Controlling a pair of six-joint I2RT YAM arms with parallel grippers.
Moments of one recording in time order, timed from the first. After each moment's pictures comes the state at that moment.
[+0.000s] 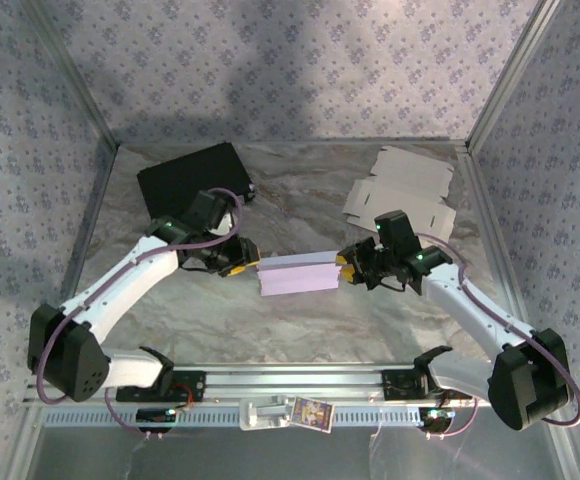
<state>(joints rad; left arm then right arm) -0.54 1.31 1.07 -0.84 0.37 -0.83 0.43 1.15 0.76 -0.50 -0.44 1.51</state>
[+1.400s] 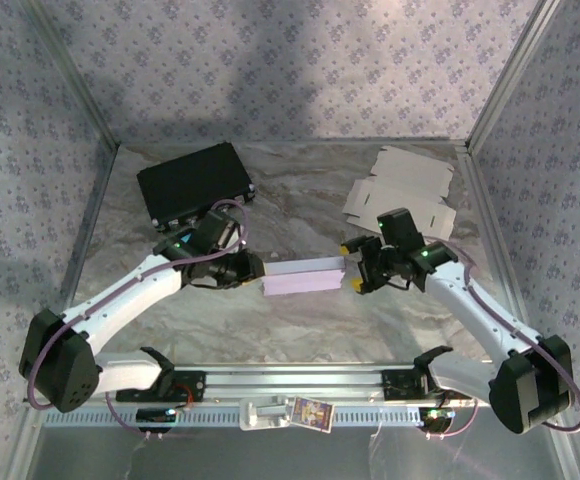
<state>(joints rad) -0.65 1.24 0.91 -0.66 0.33 -0.86 0.43 1.13 0.82 -0.64 -0.39 1.61</state>
